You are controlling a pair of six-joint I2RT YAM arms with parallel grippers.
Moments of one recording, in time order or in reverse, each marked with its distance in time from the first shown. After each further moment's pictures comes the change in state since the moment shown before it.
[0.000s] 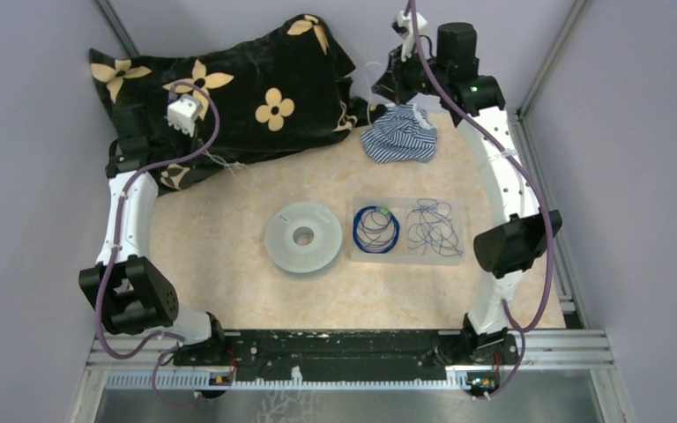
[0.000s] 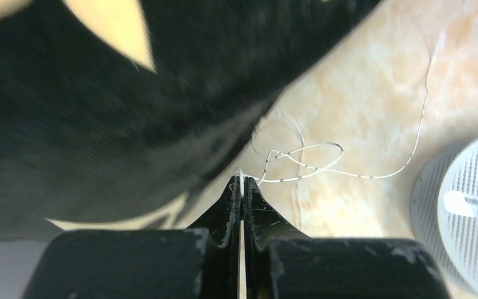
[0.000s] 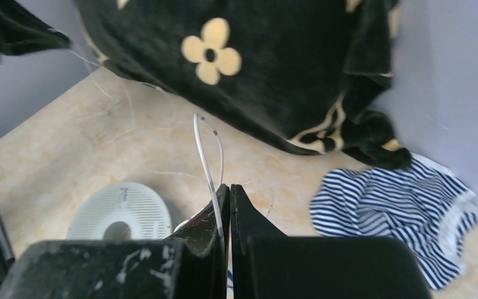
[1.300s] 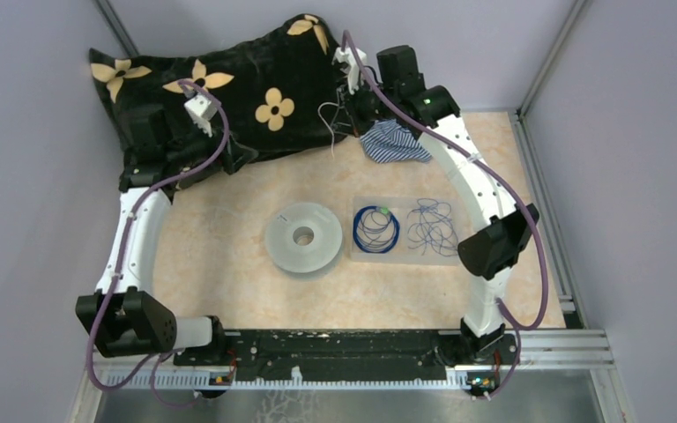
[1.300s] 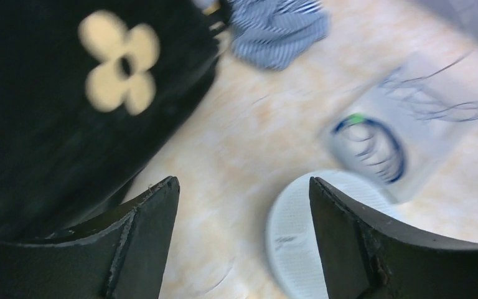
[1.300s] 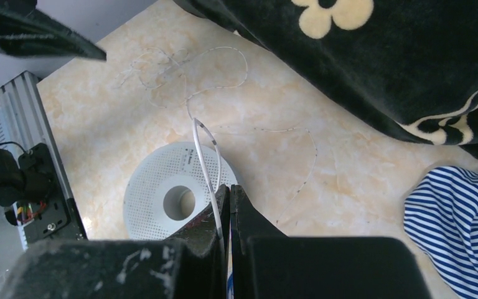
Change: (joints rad) left arm -0.114 -0.149 -0.117 0.066 0.275 -0.214; right arm 0.267 0.034 0.007 -0.147 0.047 -0.032
